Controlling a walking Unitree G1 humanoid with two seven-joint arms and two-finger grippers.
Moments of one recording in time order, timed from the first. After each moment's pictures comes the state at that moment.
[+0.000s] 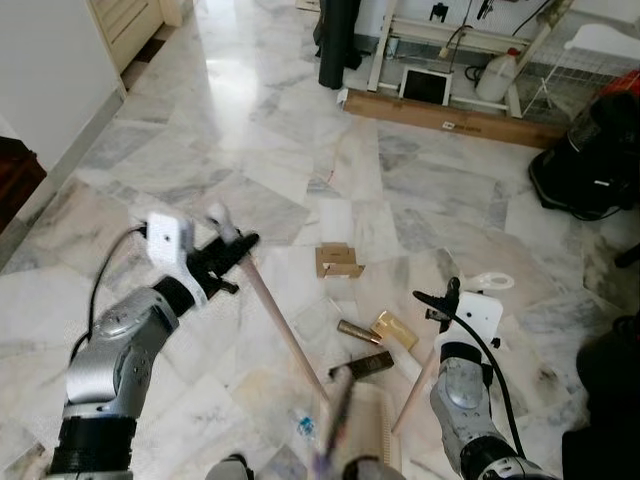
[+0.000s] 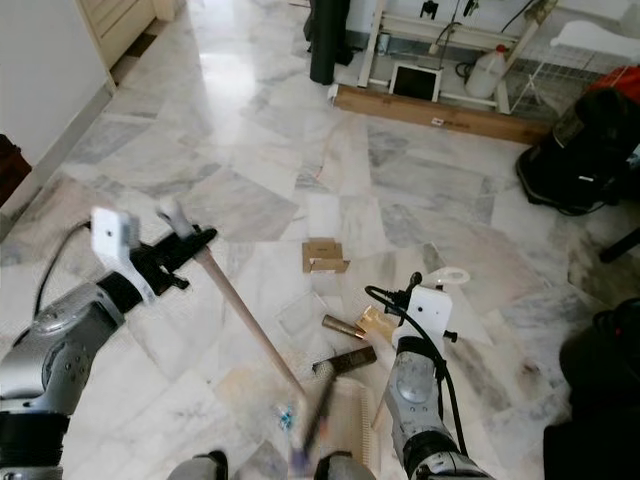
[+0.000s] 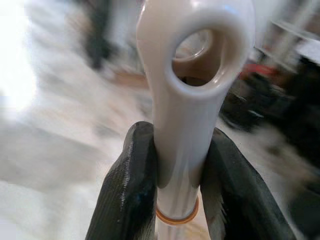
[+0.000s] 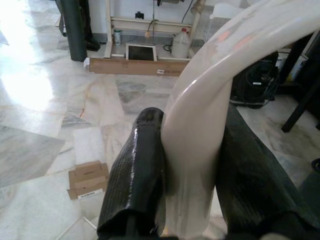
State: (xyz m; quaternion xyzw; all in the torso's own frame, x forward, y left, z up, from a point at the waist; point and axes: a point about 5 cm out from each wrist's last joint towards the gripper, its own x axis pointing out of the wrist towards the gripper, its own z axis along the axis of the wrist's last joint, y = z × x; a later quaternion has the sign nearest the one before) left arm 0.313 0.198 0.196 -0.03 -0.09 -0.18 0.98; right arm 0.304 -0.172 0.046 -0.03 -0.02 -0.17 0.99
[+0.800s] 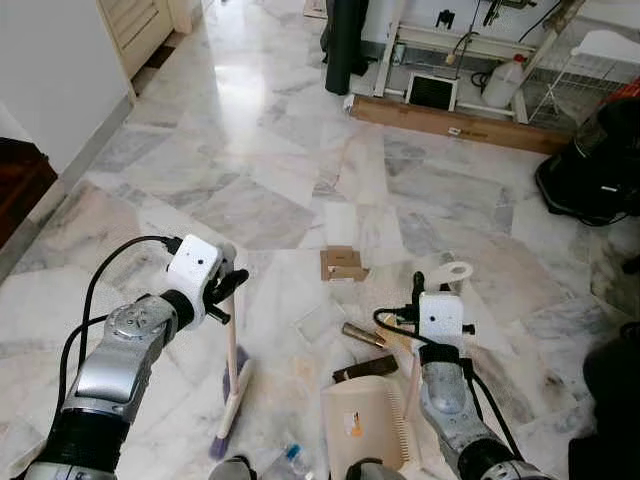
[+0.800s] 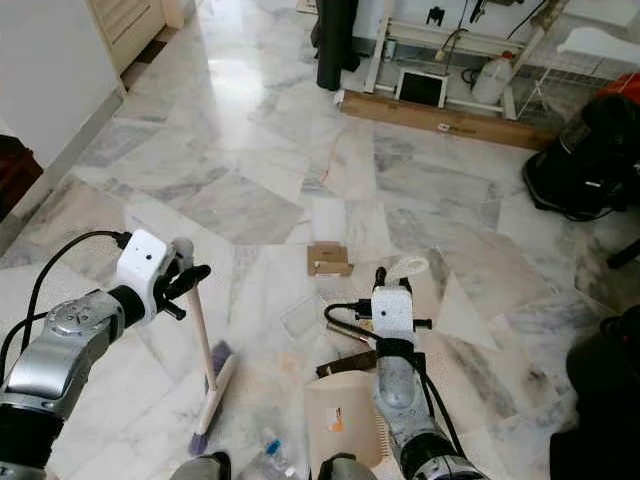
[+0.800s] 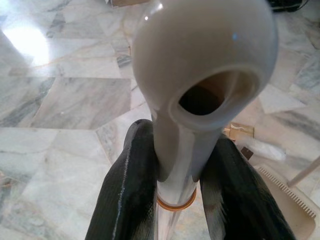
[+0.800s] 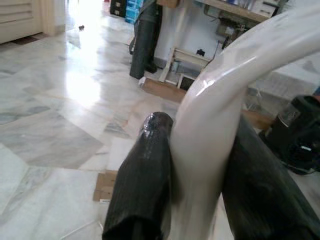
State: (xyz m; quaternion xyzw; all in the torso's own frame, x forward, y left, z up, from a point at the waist) left arm 0.315 0.184 0.142 0.14 0.09 -0.23 0.96; right arm 0.295 -0.145 0.044 -0.14 -0.06 -0.06 0.99
